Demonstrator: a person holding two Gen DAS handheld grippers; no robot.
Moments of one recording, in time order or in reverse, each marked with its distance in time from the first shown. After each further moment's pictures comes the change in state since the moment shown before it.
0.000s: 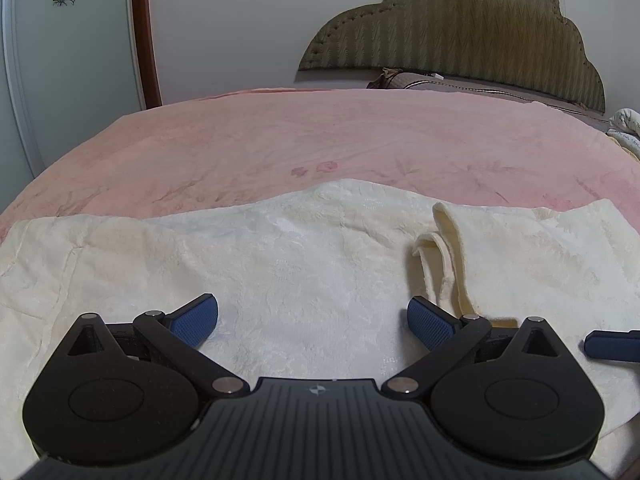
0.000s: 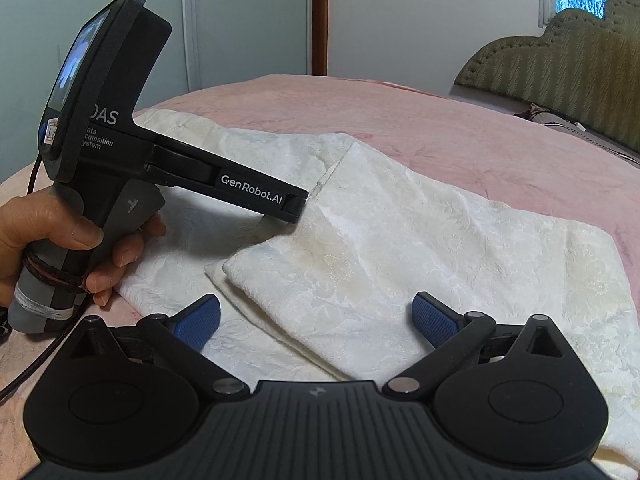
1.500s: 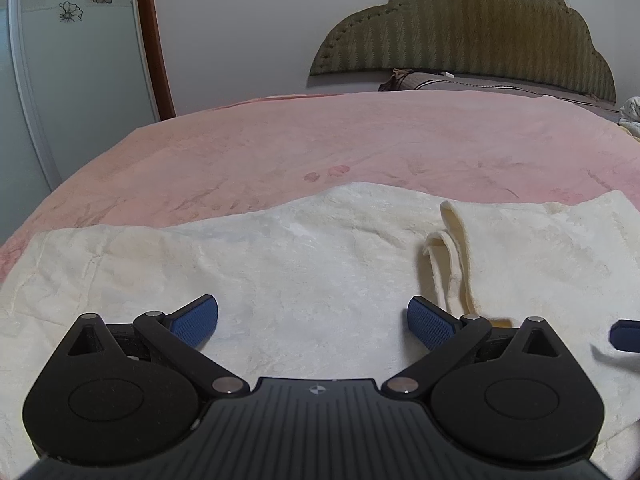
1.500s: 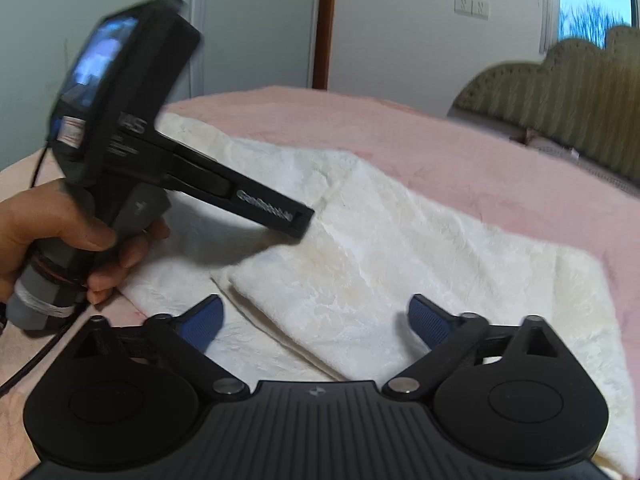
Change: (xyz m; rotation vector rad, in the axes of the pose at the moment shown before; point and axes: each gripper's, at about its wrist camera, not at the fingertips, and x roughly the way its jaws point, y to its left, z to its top) left arm -0.005 -0.006 -0.001 0.037 -0.015 0.072; right arm -0.019 0.015 -0.002 -0.046 -0.075 -0.018
